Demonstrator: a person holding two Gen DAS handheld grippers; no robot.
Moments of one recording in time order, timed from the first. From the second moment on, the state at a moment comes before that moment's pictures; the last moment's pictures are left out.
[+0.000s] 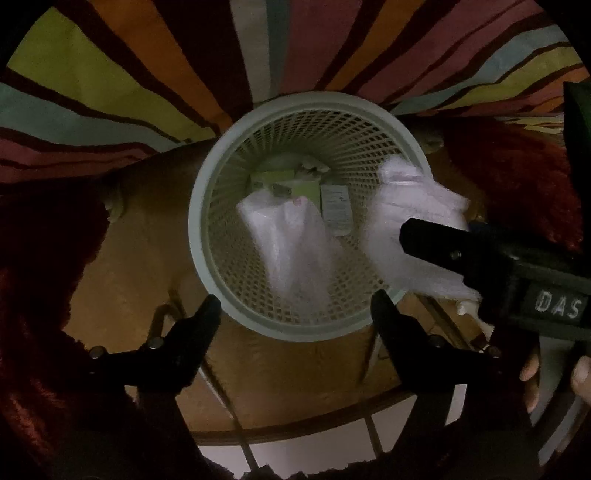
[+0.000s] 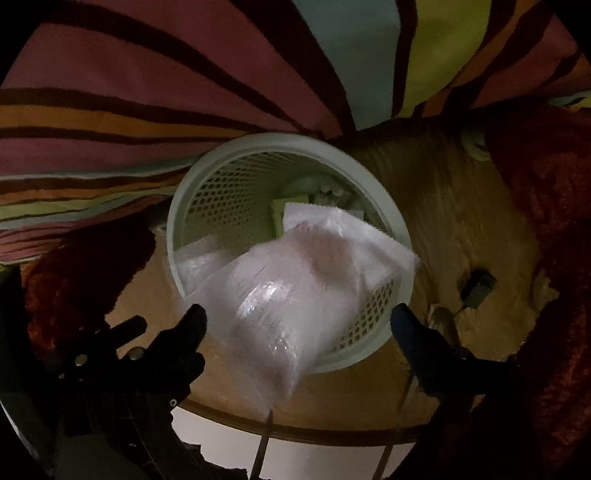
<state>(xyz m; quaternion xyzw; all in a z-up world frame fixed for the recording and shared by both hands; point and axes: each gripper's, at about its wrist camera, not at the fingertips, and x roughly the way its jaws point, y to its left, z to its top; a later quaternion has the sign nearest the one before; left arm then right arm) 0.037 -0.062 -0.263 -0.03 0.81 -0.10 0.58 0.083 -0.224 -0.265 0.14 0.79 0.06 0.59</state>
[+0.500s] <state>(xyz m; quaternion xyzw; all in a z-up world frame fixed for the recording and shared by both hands) 0.035 -0.056 -0.248 -0.04 0.79 -0.09 0.60 0.079 -0.222 -0.236 0.12 0.76 0.07 0.64</state>
